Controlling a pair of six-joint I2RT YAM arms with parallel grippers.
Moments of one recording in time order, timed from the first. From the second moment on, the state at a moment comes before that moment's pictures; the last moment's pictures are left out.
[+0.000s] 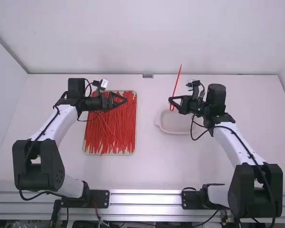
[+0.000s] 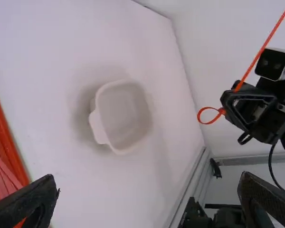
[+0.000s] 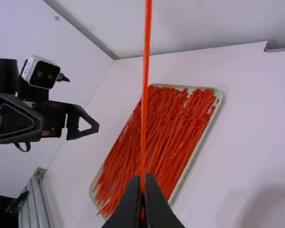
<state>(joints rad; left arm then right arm) 0.07 1.57 1.08 -0.40 1.09 -0.26 0.07 1.41 0.86 0.02 -0.91 0.31</state>
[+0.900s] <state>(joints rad) 0.07 1.57 1.08 -0.46 1.02 -0.26 0.09 1.41 0.86 -0.14 -0.64 0.21</state>
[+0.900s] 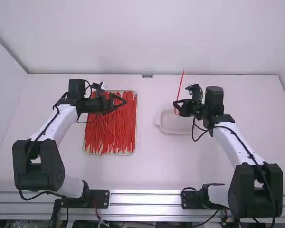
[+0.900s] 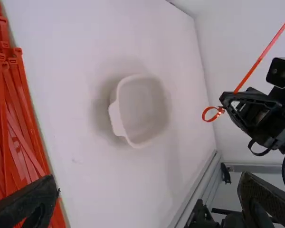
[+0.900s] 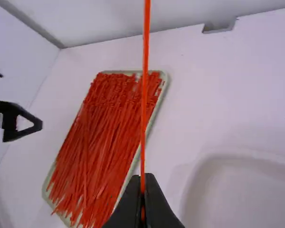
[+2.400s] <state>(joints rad) 0.07 1.57 1.08 -0.47 1.02 -0.25 0.28 1.66 0.86 -0.17 -0.02 0.24</state>
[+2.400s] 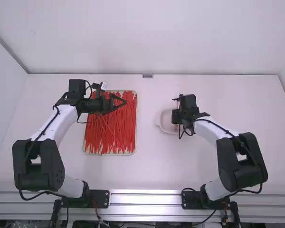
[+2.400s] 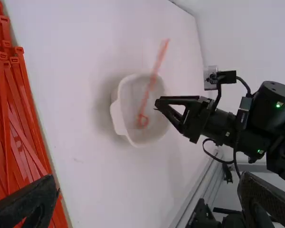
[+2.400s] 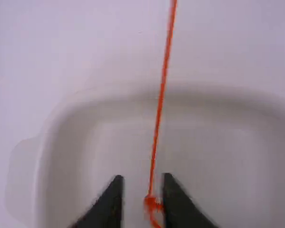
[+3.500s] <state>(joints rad) 0.07 1.57 1.08 -0.46 1.00 -0.23 0.29 1.66 1.16 -0.43 -0.02 0.22</state>
